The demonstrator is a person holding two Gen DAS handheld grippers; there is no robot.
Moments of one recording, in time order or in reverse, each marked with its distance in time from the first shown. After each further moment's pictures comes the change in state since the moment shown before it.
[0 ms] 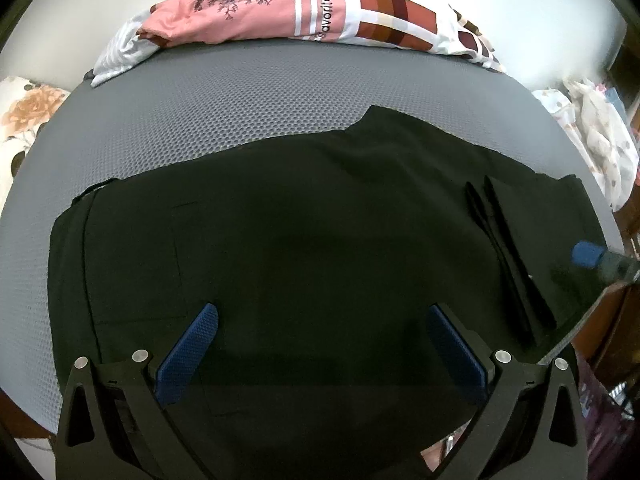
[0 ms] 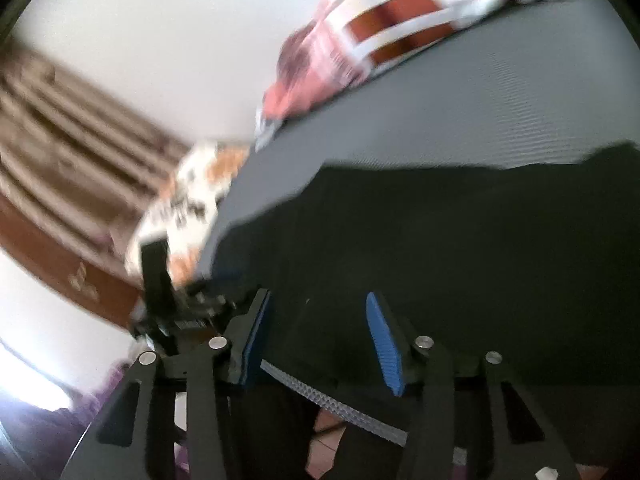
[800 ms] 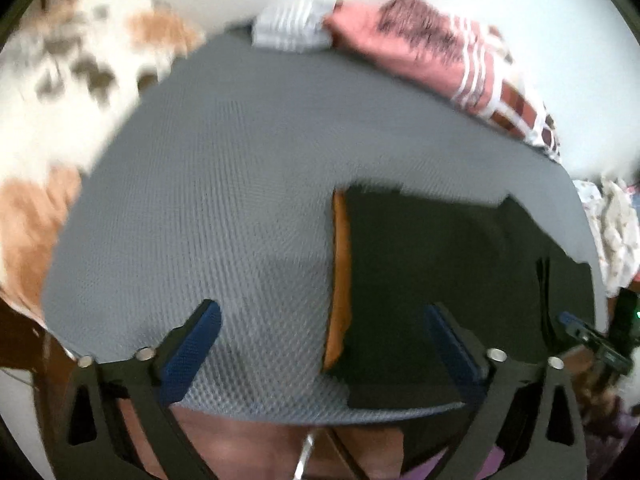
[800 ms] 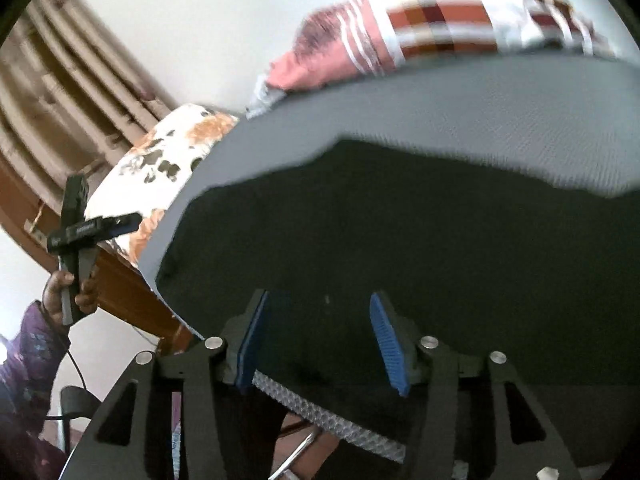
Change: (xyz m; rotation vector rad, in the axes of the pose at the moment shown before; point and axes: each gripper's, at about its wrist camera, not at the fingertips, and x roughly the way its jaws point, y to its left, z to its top) left arm -0.084 0.208 -0.040 -0.298 0.016 -0.020; right arm 0.037 0.024 -0.024 -0.051 0.010 -0.128
